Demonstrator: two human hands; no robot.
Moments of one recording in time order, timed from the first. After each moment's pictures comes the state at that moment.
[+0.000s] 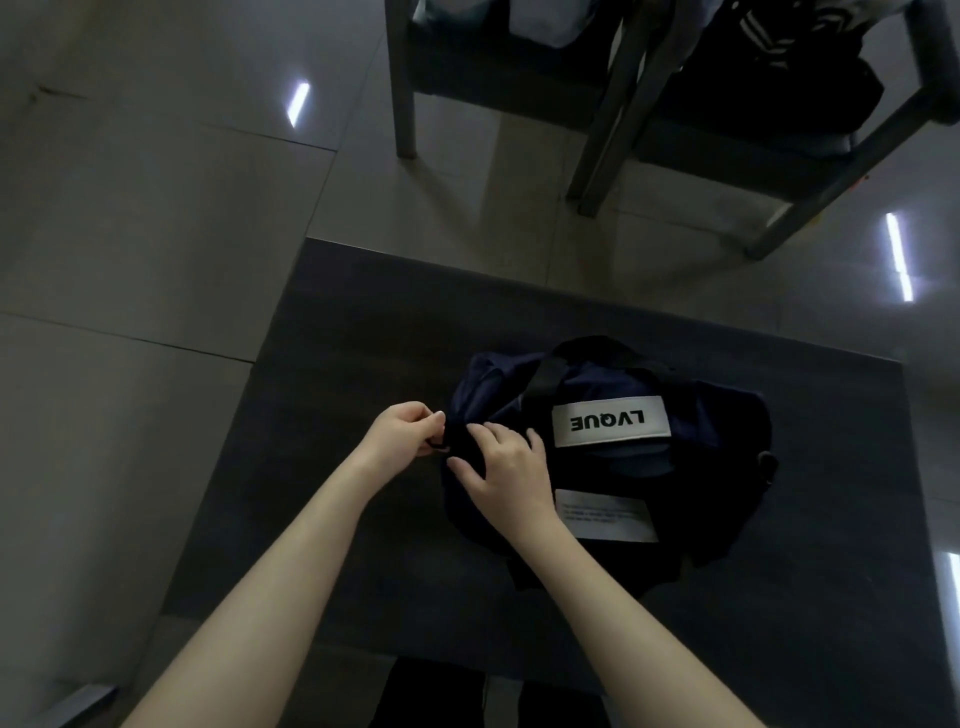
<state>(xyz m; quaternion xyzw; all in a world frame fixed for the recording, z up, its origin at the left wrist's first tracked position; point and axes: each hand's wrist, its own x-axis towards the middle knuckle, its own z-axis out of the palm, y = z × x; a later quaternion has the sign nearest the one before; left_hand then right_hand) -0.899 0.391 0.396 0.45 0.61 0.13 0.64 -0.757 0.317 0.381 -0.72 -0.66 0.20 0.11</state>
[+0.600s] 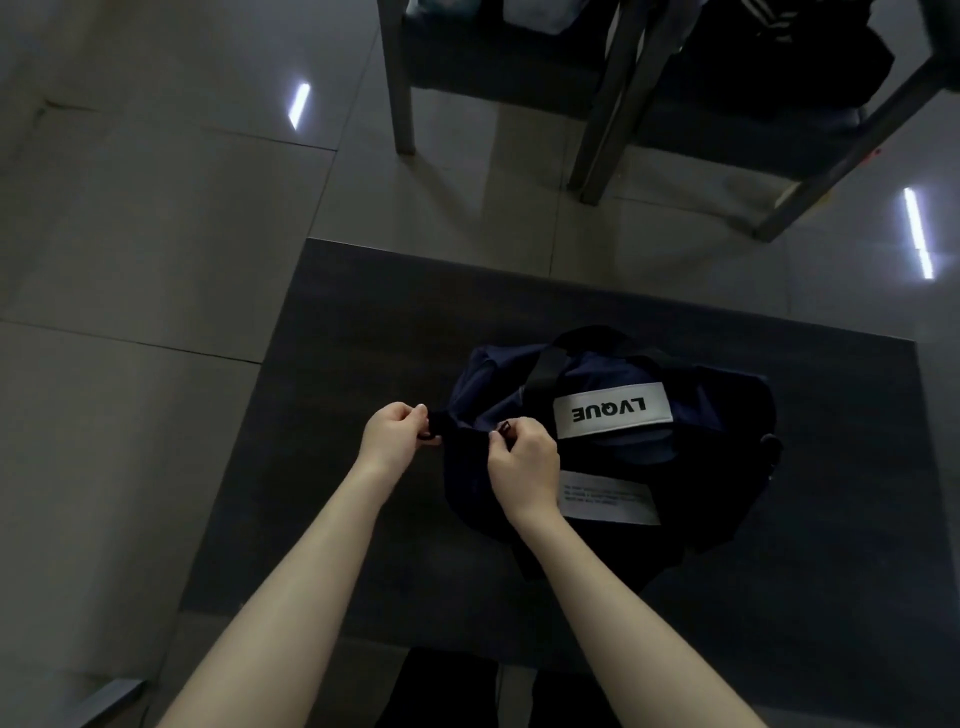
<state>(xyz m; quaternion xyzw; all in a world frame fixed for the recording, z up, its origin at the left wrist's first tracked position) -0.893 0.381 0.384 0.36 0.70 0.19 0.59 -0.753 0.319 0.387 -0.81 -0.44 0.30 0.24</state>
